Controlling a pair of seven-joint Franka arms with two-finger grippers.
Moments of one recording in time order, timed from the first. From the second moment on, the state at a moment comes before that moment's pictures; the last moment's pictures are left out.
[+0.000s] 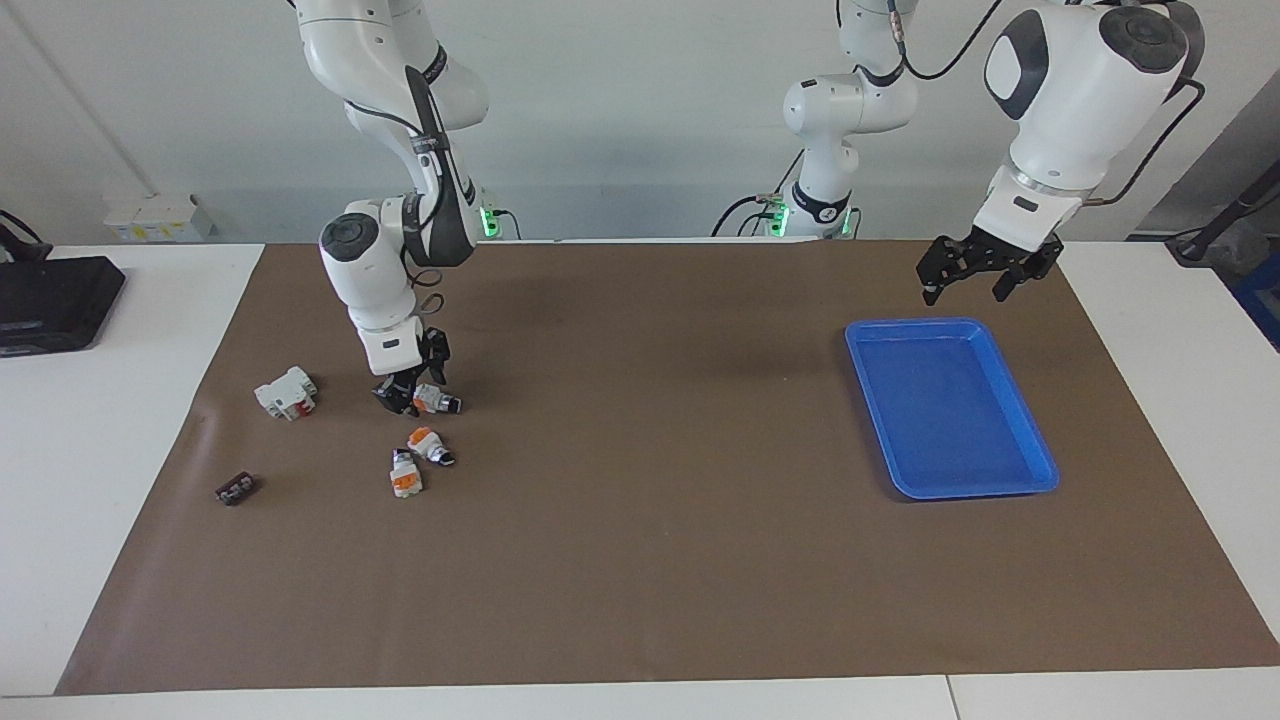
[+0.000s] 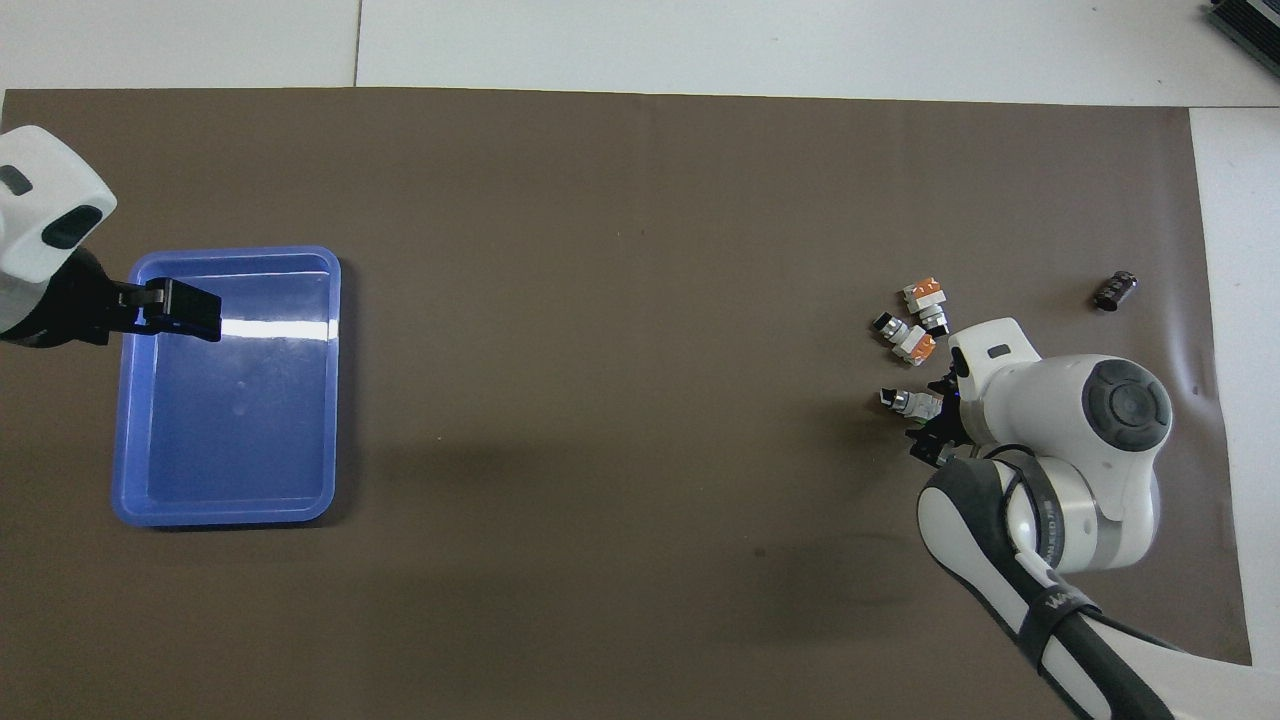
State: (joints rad) left arm 0.04 -0.01 -0.13 -1.69 0.01 1.66 -0.07; right arm 0.18 0.07 -0.10 -2.40 0.03 2.54 -1.03
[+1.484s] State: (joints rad) left arm 0.04 -0.01 -0.13 -1.69 0.01 1.66 -0.07; right arm 0.26 -0.05 0.21 -2.01 0.73 2.34 -1.48
